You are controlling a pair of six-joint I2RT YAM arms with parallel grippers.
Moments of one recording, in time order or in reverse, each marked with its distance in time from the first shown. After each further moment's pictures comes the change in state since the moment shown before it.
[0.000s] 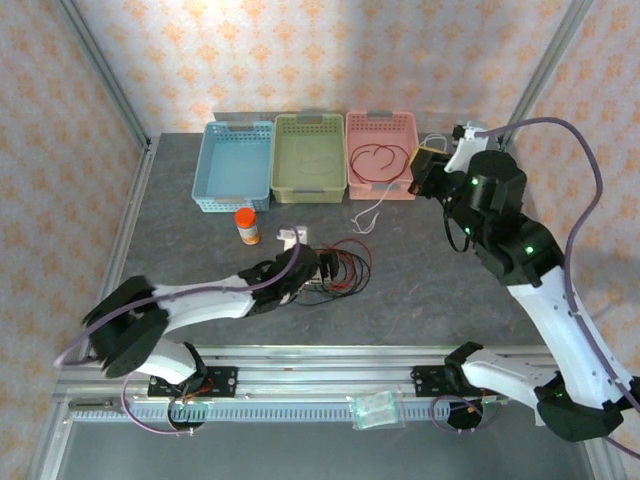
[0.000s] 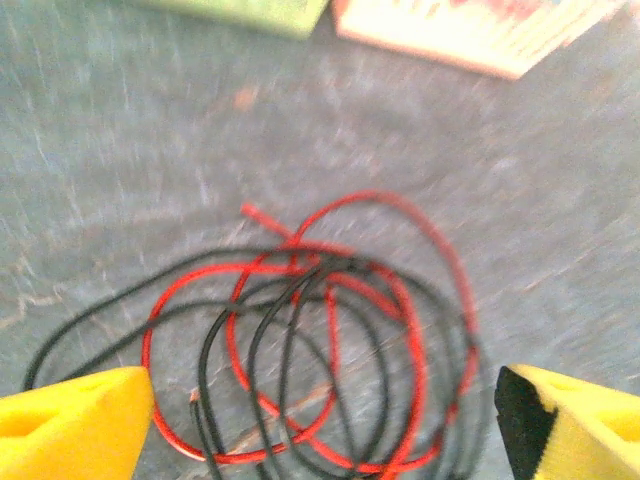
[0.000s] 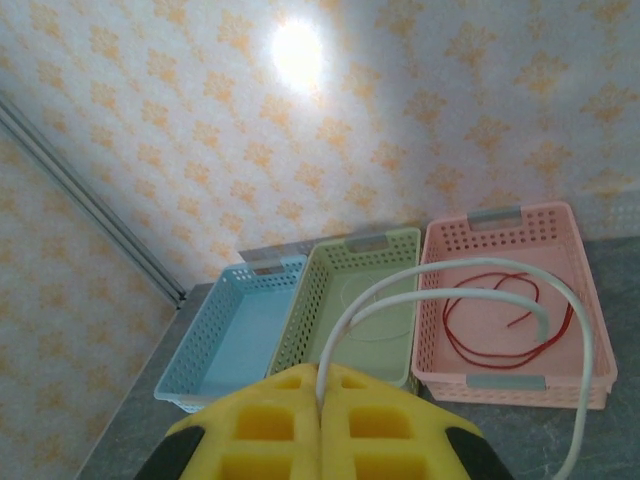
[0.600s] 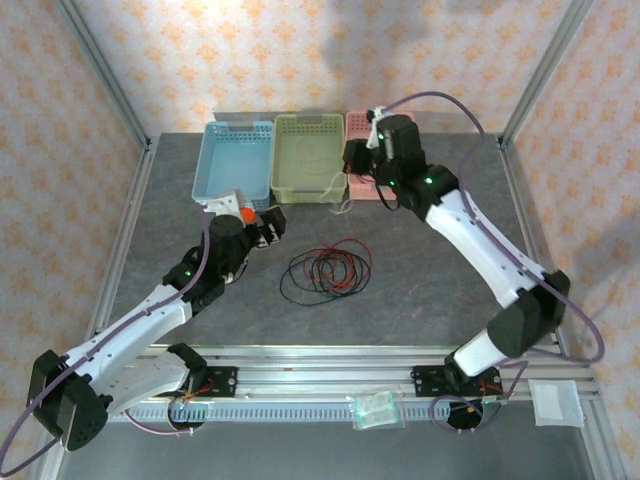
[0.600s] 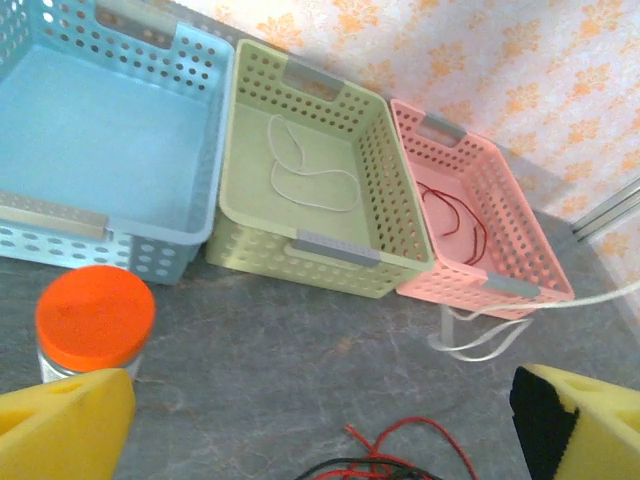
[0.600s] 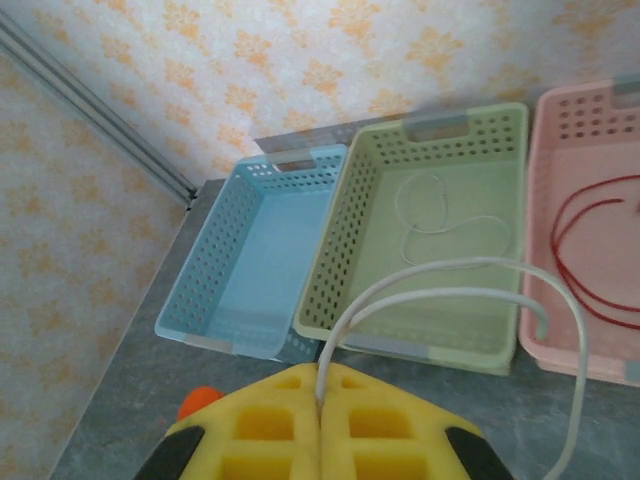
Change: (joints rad) left arm 0.346 -0.406 0.000 -0.145 0.061 0.163; right arm 0.016 0.520 0.158 0.150 -0.200 0.057
